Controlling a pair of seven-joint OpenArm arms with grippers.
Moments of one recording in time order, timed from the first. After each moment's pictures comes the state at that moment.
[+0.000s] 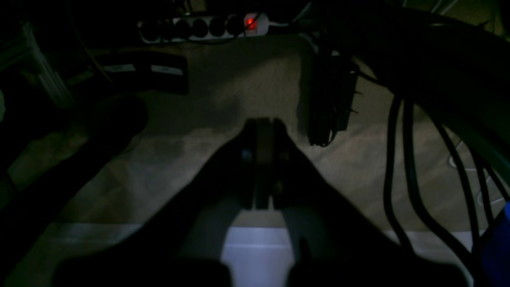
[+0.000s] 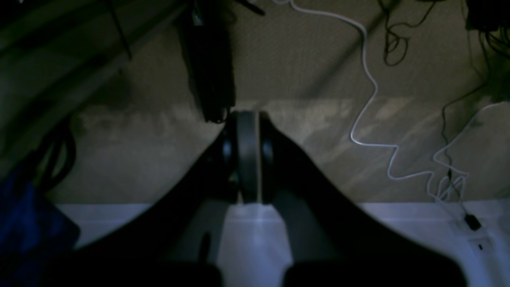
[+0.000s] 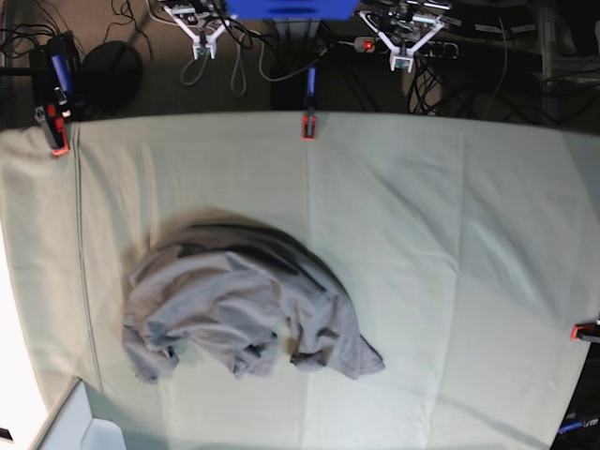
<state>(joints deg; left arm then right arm) 4.6 -2.5 4.5 10.1 -2.1 -0.3 -0.7 -7.1 -1.1 2.4 10.0 -0.8 -1.1 -3.0</state>
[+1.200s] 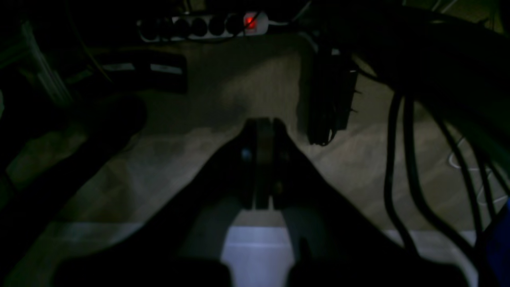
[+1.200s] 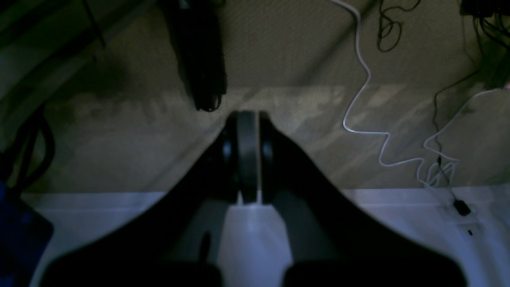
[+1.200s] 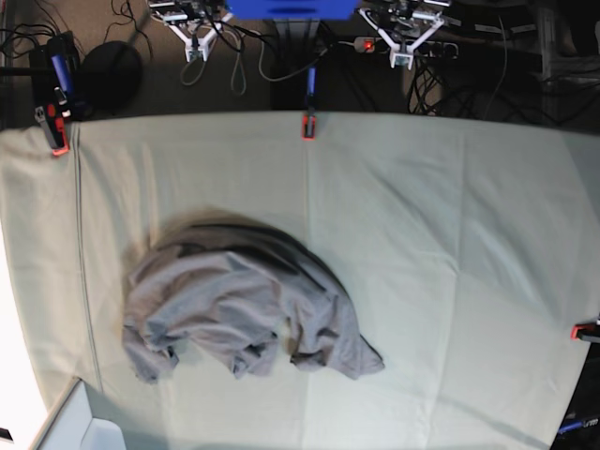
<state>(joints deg) 5.7 -2.5 4.3 10.5 -2.2 -0.3 -0.9 -6.0 0.4 2.1 10.3 -0.9 -0.8 -7.6</state>
